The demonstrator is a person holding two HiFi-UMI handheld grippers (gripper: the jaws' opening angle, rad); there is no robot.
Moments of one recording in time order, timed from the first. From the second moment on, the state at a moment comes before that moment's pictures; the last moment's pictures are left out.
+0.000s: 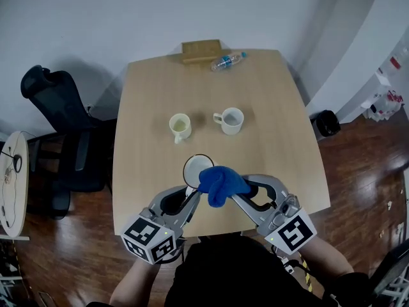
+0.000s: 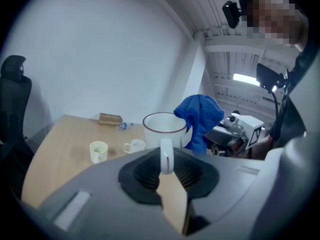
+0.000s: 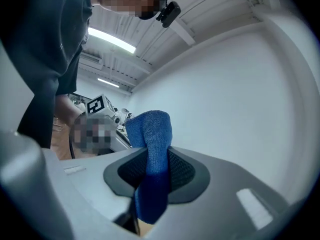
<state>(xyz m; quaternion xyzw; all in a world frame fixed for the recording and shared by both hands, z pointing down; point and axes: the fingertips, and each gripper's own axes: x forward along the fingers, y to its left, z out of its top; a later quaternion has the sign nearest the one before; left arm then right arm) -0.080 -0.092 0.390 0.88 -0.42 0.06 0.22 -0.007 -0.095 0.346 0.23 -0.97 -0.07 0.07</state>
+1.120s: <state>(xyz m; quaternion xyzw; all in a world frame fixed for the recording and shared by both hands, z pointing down) 0.003 0.023 0.297 0.99 -0.02 0.05 0.12 -0.009 -0.056 0.309 -0.23 -0.90 0.33 -0.14</state>
